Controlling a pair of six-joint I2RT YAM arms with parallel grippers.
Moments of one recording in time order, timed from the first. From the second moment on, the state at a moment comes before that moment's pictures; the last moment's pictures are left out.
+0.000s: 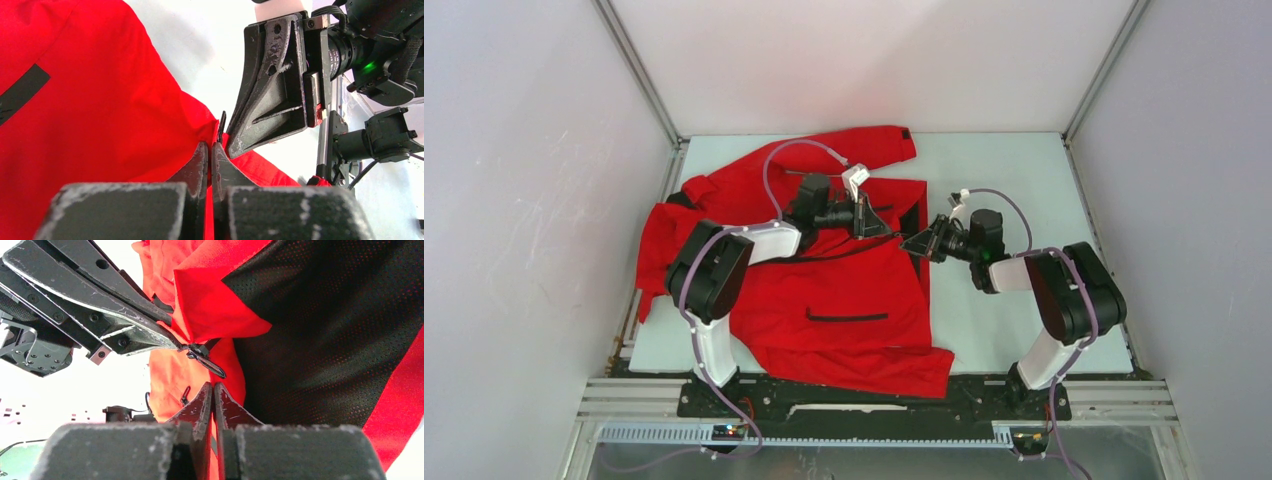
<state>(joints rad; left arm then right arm) -0.50 1.90 1.07 0.48 0.79 -0.38 0.26 1.71 0.58 0.79 -0.75 0.91</state>
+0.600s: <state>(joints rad) -0.50 1.87 1.07 0.37 0.68 -0.38 0.26 1.90 0.51 1.21 -0.71 1.08</state>
